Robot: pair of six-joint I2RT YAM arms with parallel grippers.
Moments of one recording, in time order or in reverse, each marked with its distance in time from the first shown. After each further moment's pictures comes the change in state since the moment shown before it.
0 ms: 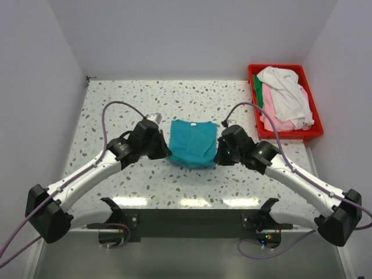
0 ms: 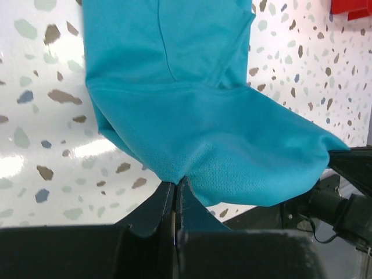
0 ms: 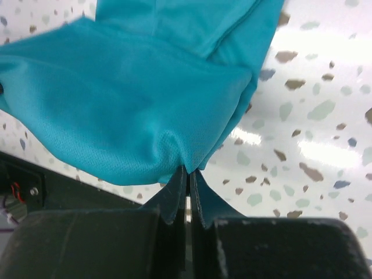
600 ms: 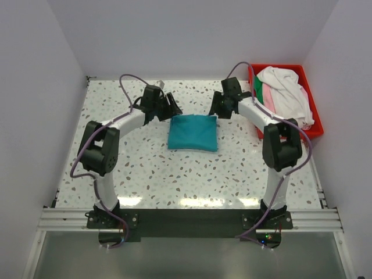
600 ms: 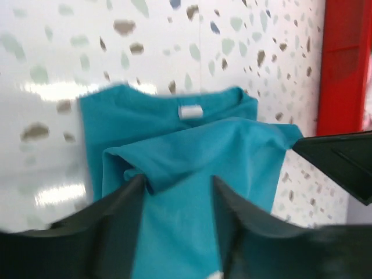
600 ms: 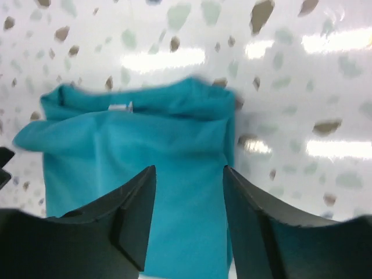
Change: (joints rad) left arm 0.321 0.695 0.370 0.428 0.193 0.086; right arm -0.430 0.812 0.561 0.221 -0.145 -0.119
